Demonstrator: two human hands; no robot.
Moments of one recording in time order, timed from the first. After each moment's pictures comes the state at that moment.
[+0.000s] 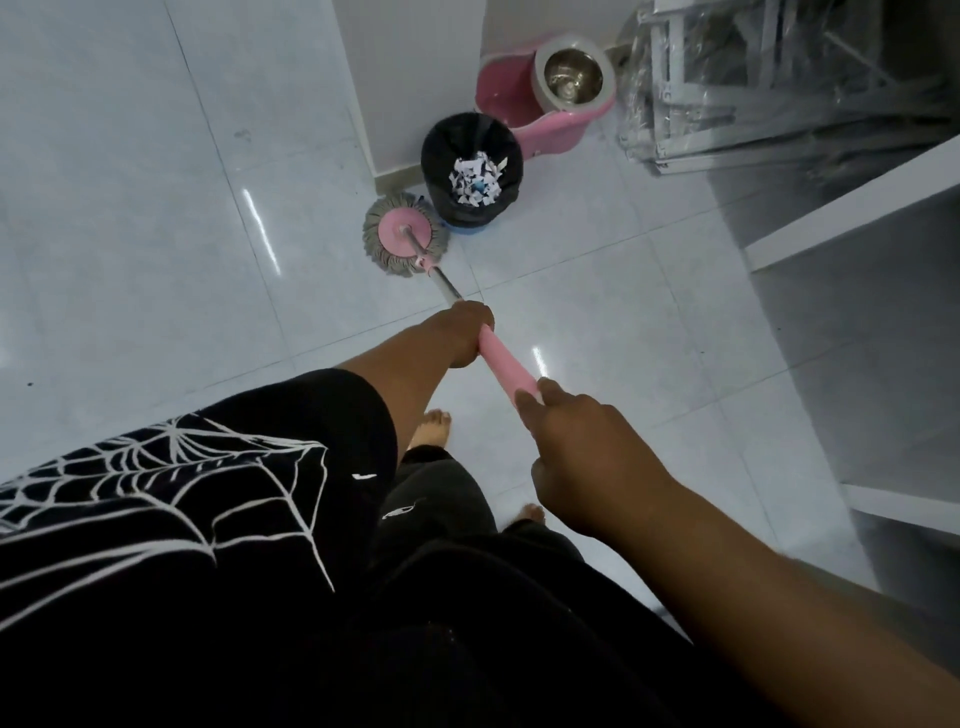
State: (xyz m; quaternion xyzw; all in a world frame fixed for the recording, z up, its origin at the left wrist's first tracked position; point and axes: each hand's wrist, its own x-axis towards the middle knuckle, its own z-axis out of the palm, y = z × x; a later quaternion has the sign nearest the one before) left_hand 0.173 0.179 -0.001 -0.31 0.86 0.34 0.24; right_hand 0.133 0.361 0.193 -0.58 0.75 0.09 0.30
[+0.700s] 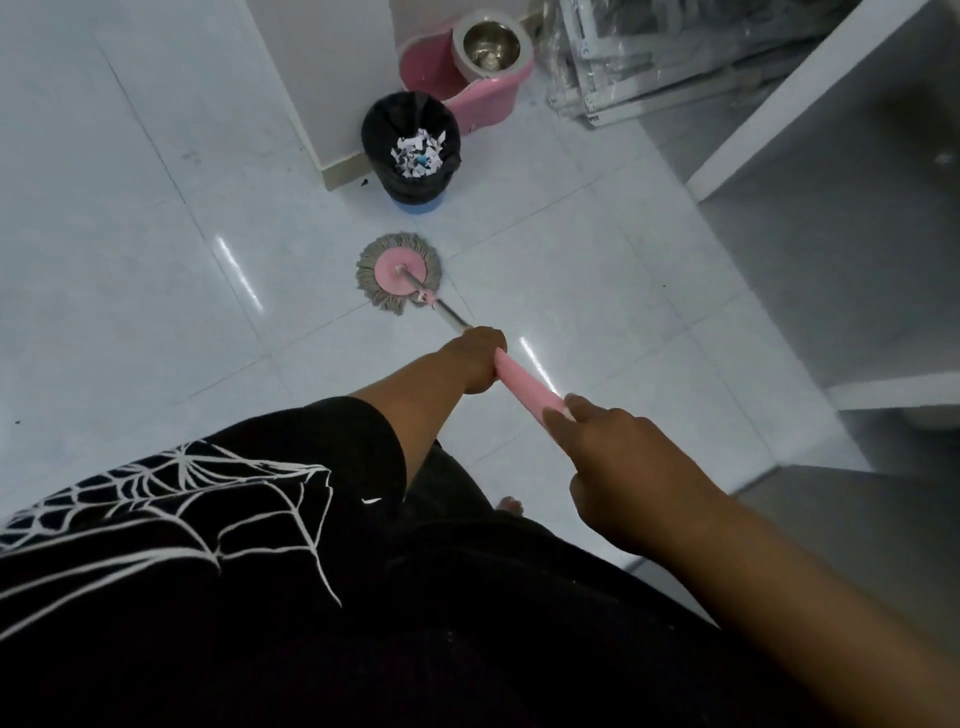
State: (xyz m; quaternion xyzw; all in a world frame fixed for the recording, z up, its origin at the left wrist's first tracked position) left_hand 0.196 0.362 0.002 -0.26 0.87 0.33 0.26; right_hand 0.172 0.545 0.218 -0.54 0.78 0.11 0.30
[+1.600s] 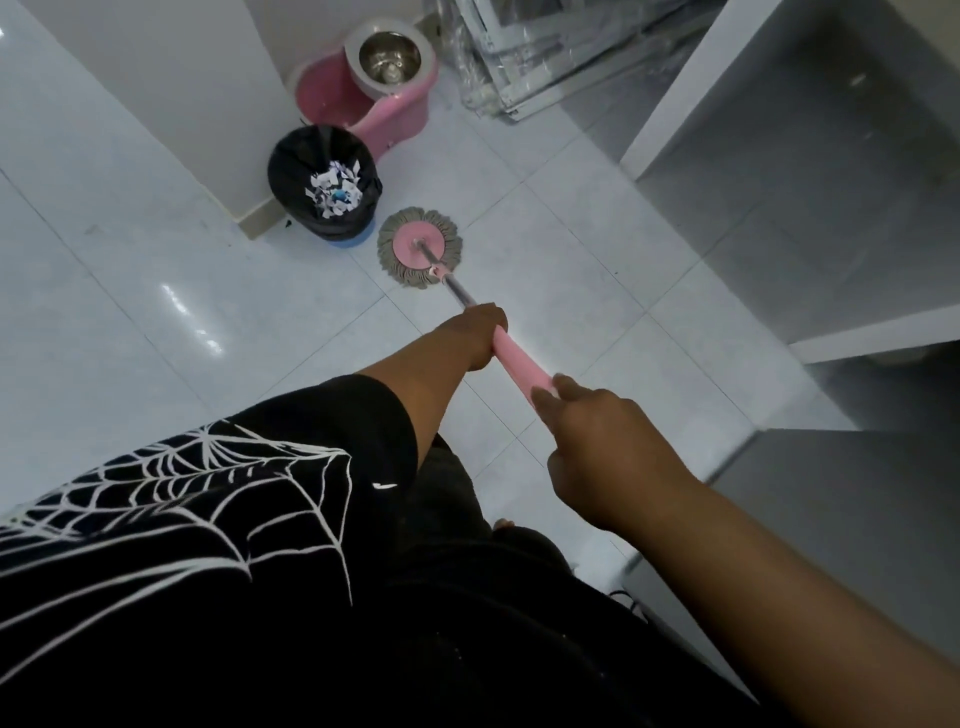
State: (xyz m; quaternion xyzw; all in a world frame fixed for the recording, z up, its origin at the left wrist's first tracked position) left_hand 0.044 0.335 0.003 -0.20 0.88 0.33 0.27; right_hand 0.073 0.519 0.197 -0.43 0.86 0.03 0.26
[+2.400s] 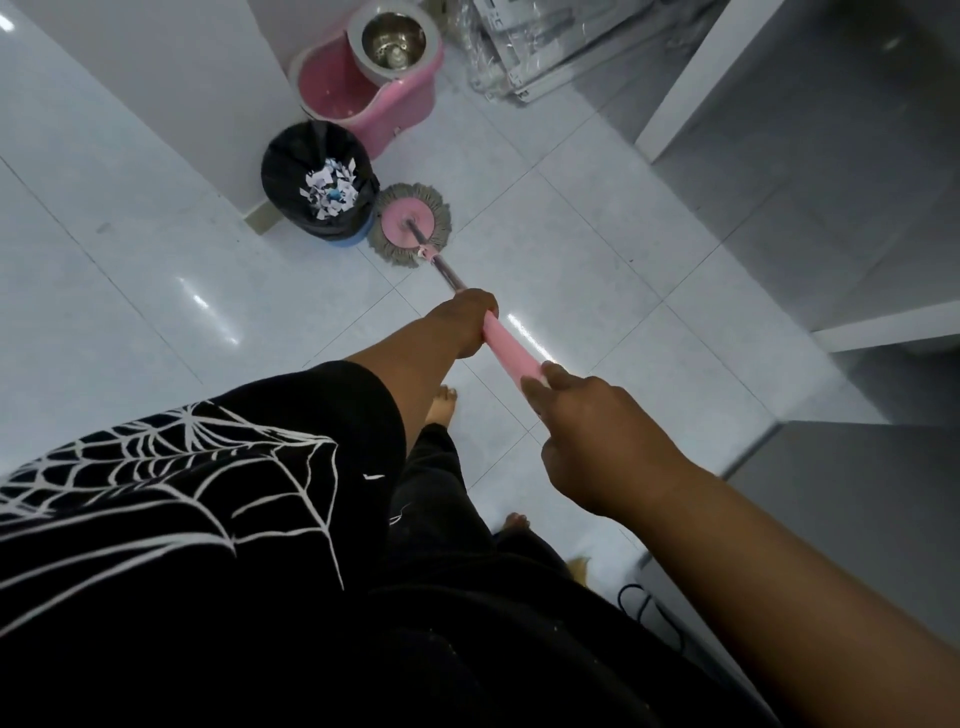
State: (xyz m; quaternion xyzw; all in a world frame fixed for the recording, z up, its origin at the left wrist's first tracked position) left_hand 0.035 0.308 -0.005 -0.21 0.89 0.31 0.27; right_hand 0.054 0.497 0.179 -0.45 0.84 0.02 0.29
